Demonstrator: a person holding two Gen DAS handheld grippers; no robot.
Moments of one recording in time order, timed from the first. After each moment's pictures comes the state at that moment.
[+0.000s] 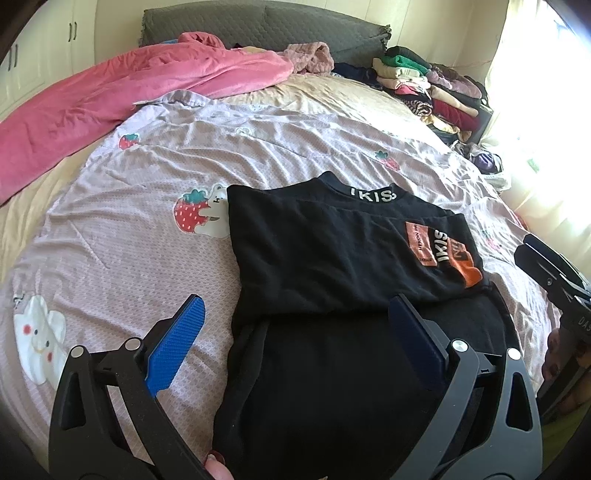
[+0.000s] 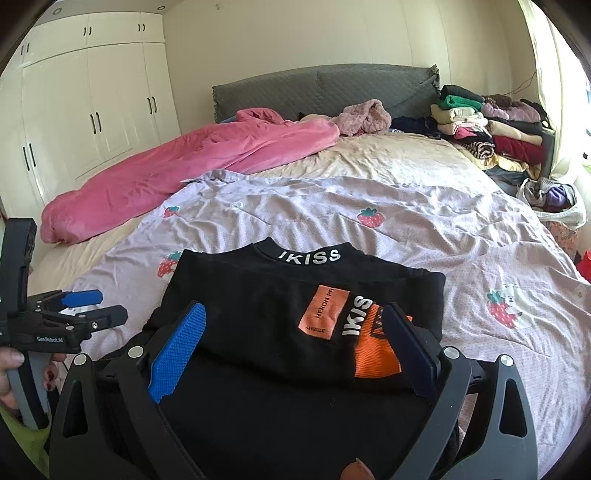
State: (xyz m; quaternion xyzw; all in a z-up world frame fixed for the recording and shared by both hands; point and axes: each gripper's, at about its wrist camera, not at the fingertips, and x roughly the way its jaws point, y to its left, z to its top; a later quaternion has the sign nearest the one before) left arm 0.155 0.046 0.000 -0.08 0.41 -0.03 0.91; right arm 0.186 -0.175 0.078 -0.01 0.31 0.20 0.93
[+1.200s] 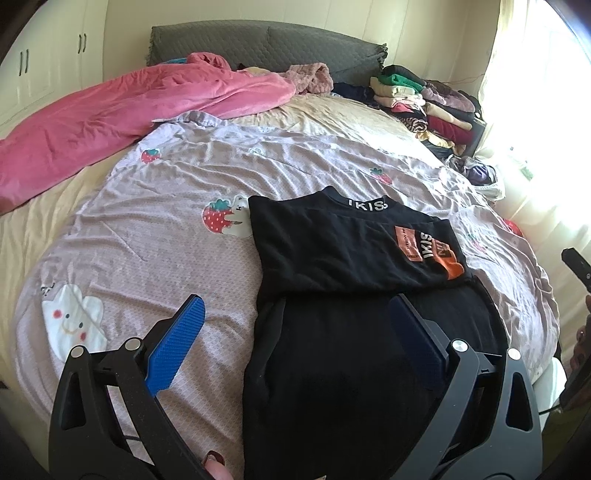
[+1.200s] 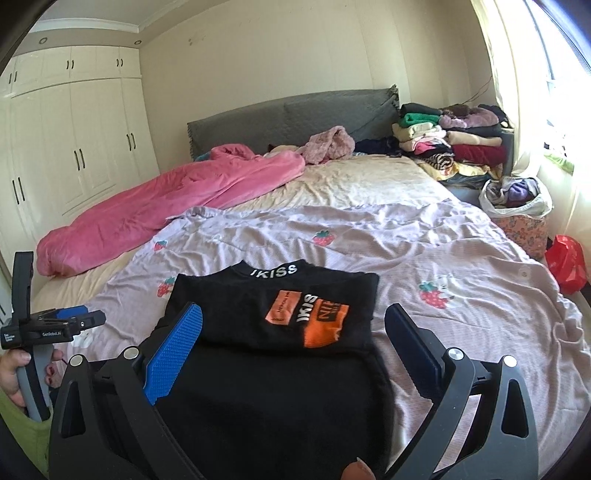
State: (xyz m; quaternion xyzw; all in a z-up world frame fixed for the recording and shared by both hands) left arm 0.095 0.059 0.028 -0.08 0.37 -0.02 0.92; right arm 0.099 -0.248 0.128 0.03 0.26 0.14 0.95
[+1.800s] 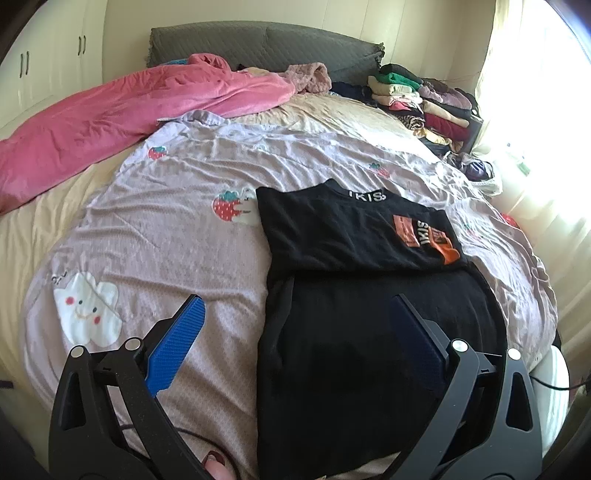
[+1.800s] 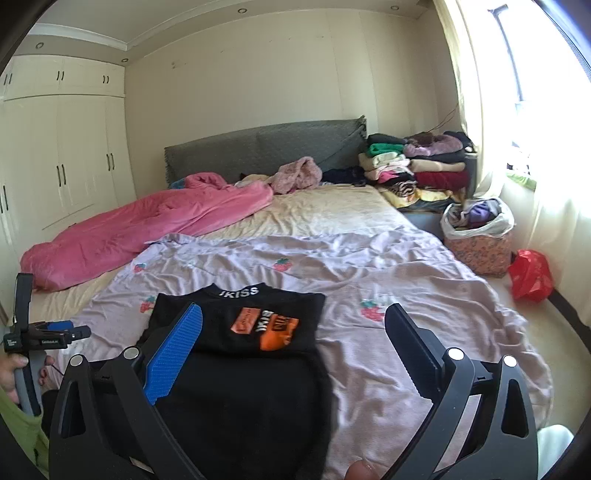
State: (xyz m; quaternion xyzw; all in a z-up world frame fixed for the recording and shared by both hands) left arm 0.064 0.068 0.028 -0.08 0.38 -0.02 0.92; right arm 0.023 -0.304 0.167 0.02 0.21 0.08 0.97
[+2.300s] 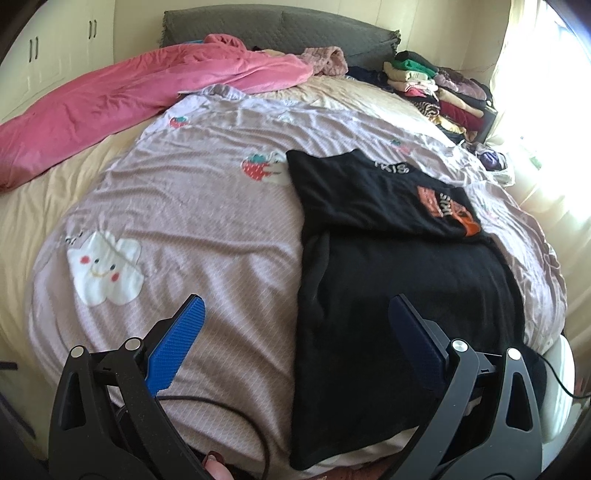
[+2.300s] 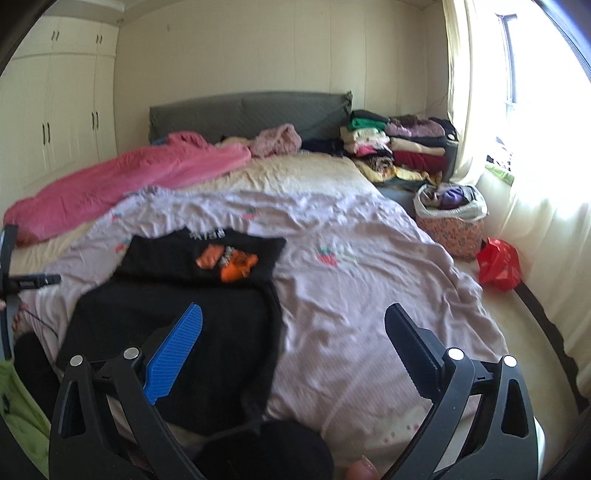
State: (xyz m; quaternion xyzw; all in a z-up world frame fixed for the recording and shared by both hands) left arm 0.038 0.093 -0.004 -0.08 0.41 0.00 0.91; right arm -0.030 -0.330 0.124 -0.04 0.28 0.04 0.96
